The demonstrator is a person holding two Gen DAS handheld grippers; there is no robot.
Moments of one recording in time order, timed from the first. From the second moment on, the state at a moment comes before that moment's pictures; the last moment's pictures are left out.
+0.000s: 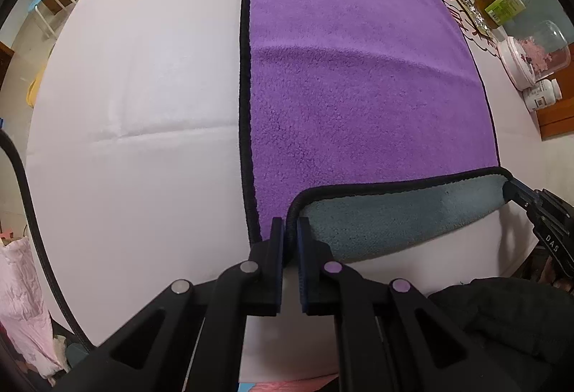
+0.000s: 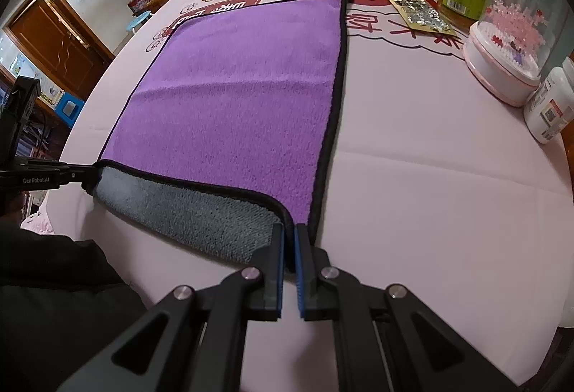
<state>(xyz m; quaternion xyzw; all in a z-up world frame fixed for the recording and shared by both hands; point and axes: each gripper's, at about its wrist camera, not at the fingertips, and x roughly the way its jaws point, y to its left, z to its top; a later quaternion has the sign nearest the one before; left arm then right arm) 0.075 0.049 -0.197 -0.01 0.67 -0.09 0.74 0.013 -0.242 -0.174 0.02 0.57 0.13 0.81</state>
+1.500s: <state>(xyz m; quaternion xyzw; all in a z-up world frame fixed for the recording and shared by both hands) 0.232 0.047 -0.091 0.00 0.45 -0.01 0.89 0.171 -0.223 -0.079 -0.03 0.36 0.07 0.93</state>
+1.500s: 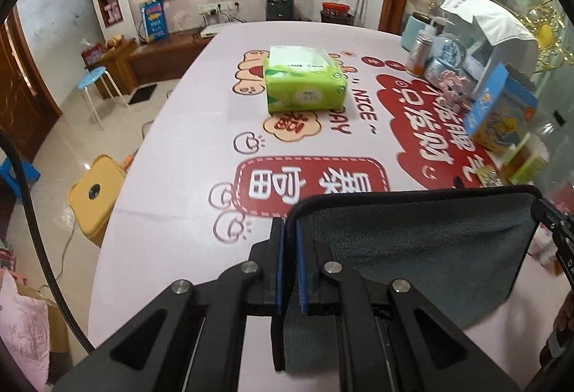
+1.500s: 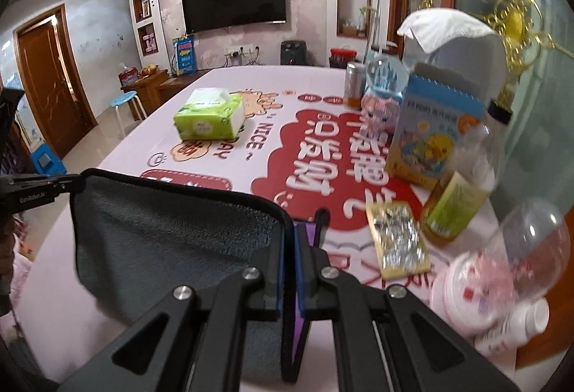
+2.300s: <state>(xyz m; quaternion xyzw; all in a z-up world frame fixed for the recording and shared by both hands) 0.294 0.040 -0.175 -0.03 0.50 0.02 0.87 0.228 -0.214 -0.164 -0.04 0.40 0.02 0.92</state>
